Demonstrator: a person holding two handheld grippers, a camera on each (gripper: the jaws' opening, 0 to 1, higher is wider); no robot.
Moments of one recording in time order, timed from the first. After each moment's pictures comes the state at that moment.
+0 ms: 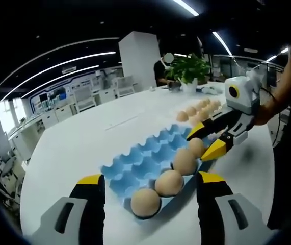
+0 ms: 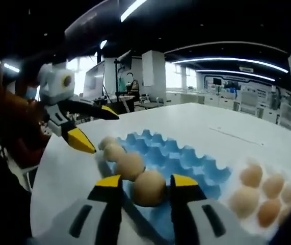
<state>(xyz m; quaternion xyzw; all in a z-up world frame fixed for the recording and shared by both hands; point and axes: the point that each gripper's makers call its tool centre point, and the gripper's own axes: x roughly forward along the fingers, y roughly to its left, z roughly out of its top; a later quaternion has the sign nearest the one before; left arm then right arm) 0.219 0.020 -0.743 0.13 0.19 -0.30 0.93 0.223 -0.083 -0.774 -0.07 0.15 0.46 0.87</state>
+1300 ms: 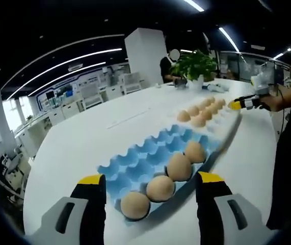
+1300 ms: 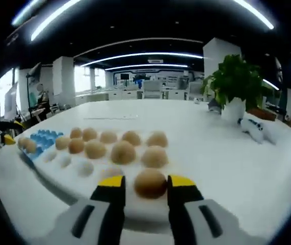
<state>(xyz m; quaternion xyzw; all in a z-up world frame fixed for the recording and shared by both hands) 0.213 0.006 -0.741 0.13 0.21 -0.26 0.93 0.237 -0.417 -0.782 -0.02 0.18 0.08 0.98</state>
